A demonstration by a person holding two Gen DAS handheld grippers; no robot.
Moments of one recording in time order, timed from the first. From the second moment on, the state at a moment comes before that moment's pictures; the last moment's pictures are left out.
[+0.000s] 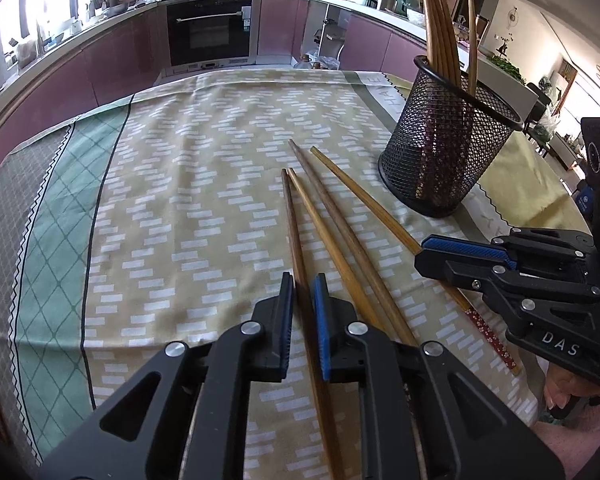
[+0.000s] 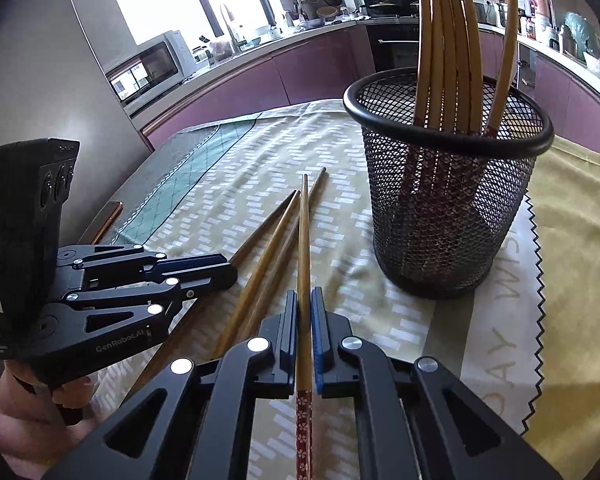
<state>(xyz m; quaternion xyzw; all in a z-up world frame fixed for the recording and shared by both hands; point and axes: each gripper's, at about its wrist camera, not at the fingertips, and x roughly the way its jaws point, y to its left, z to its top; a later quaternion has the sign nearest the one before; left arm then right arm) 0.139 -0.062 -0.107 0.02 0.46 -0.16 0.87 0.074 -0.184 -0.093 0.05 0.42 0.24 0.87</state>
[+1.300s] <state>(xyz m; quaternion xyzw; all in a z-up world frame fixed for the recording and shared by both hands) 0.084 -0.034 0.020 -0.08 0.34 -0.29 0.89 0.044 -0.241 -0.016 0.10 0.30 0.28 0.91</state>
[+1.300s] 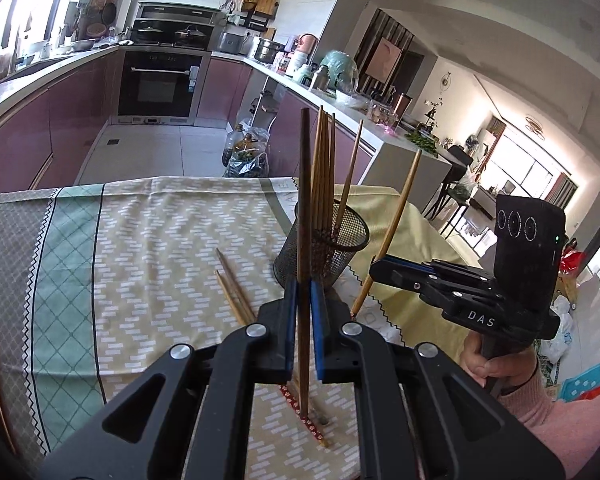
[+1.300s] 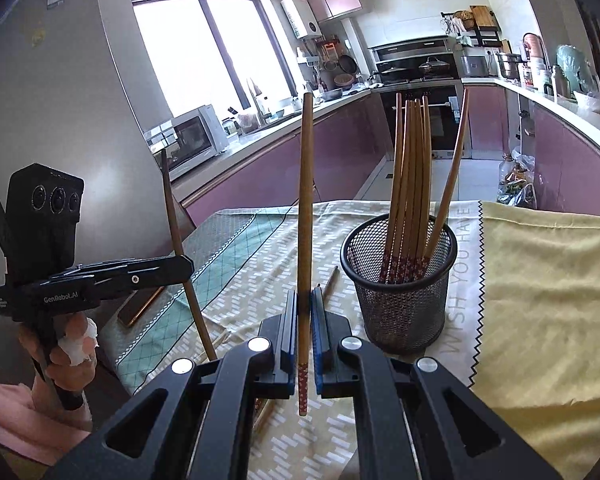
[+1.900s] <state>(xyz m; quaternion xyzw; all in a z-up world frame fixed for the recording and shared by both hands) 0.109 -0.064 0.091 -0.09 0.25 -0.32 0.91 0.054 -0.270 0.040 0.09 0.23 0.25 0.94</state>
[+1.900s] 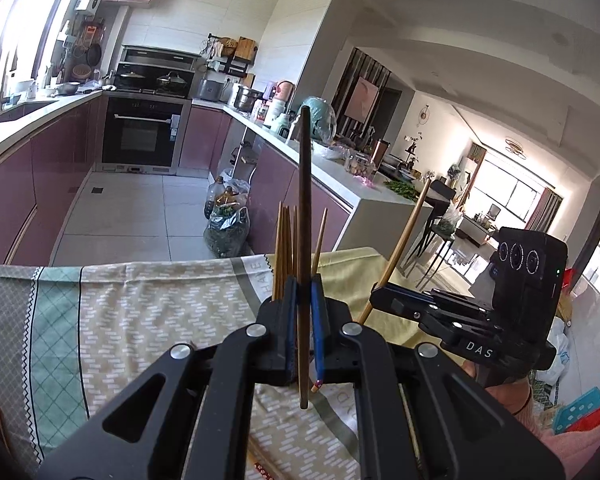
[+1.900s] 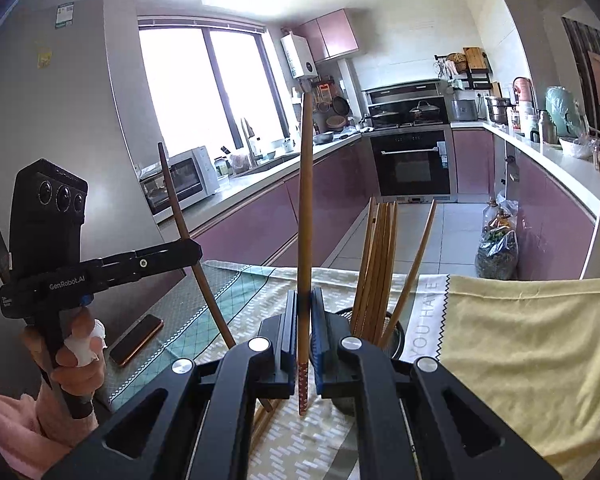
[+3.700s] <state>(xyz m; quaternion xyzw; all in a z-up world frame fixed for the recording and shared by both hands) 0.193 -0.131 0.032 0.02 0.35 -0.27 0.90 0.123 -0.262 -0.010 0.10 0.32 0.20 0.92</state>
